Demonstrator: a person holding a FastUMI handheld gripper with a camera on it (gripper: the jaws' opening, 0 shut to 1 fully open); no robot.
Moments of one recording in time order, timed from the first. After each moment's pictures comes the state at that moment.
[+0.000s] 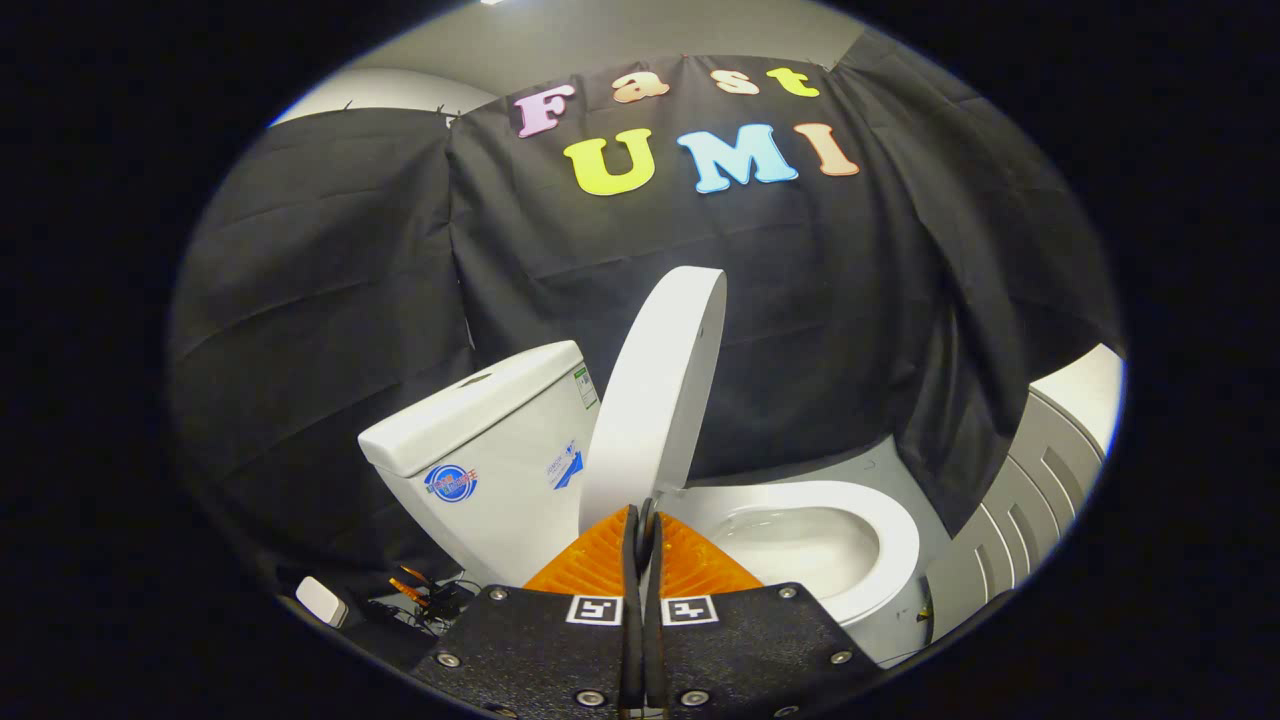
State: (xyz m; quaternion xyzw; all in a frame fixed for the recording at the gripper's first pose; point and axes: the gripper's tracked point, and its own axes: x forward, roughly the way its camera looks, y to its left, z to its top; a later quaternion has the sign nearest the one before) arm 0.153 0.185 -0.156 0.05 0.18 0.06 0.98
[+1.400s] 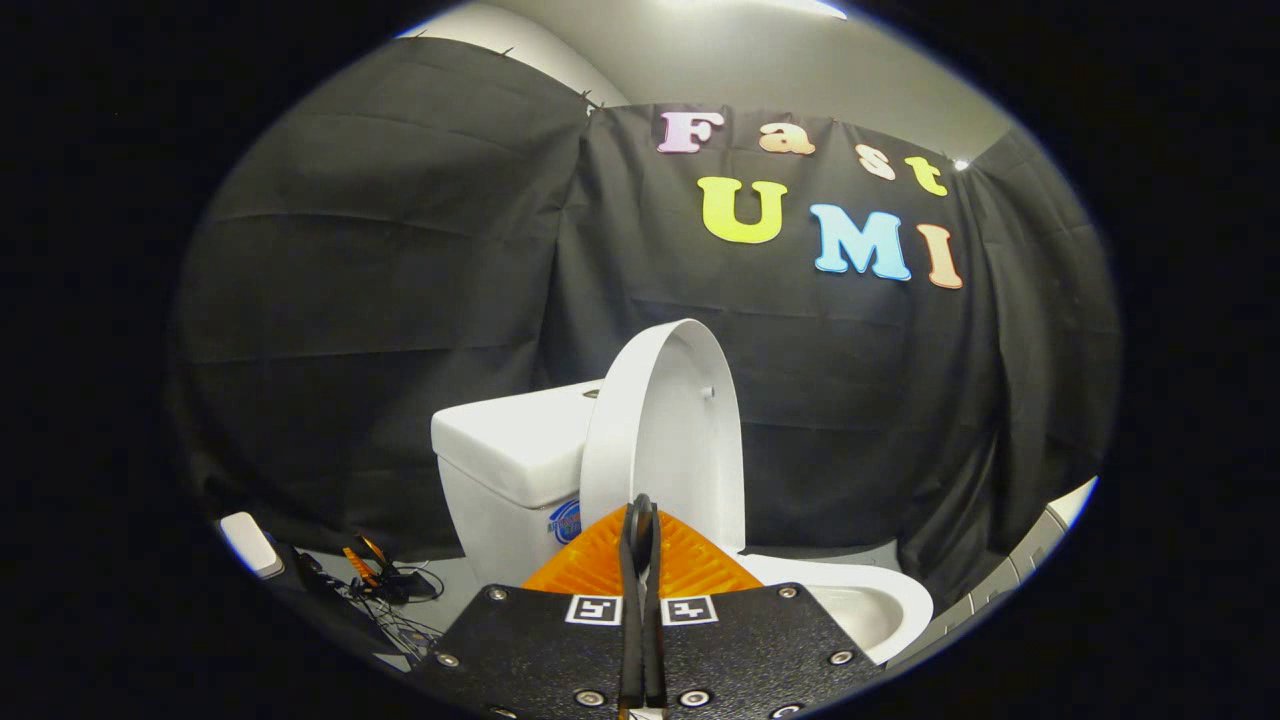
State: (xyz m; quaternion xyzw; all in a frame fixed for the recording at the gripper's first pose) arm 0.186 0.332 -0.152 -0.10 0.10 0.12 0.98
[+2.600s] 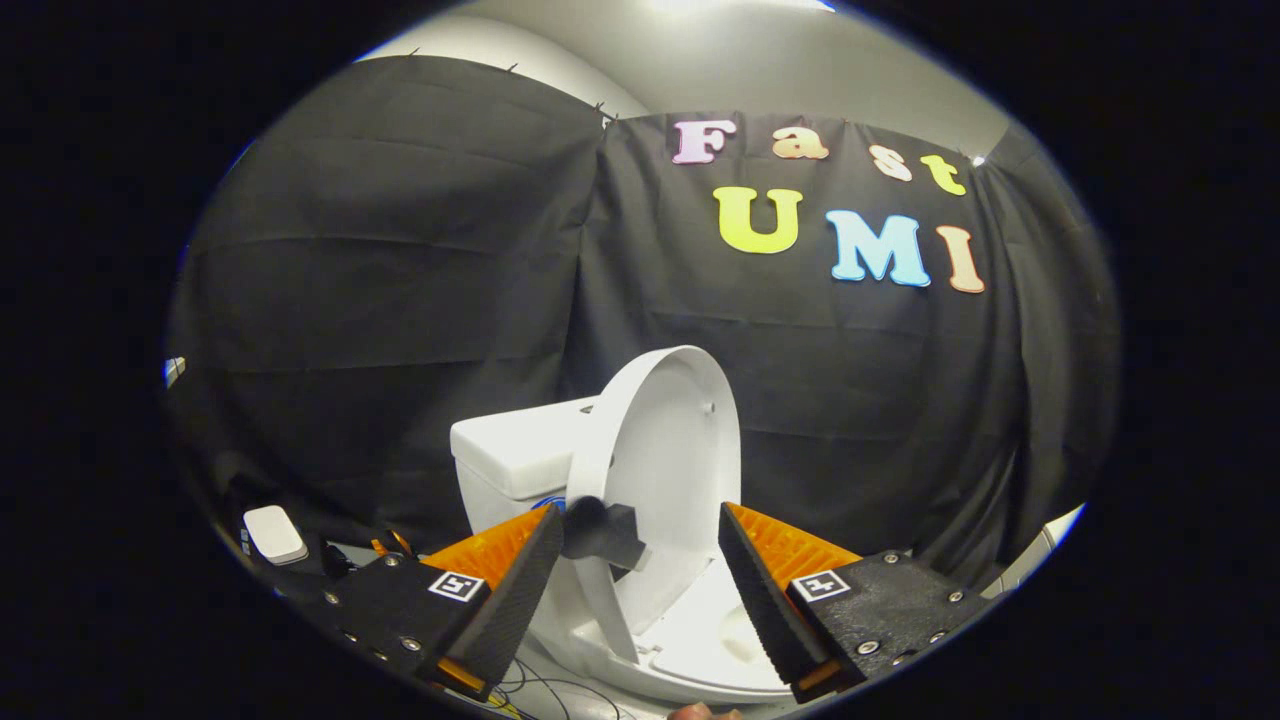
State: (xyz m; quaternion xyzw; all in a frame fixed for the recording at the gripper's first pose) arm 0.161 0.249 -0.087 -0.09 0.06 0.14 0.98
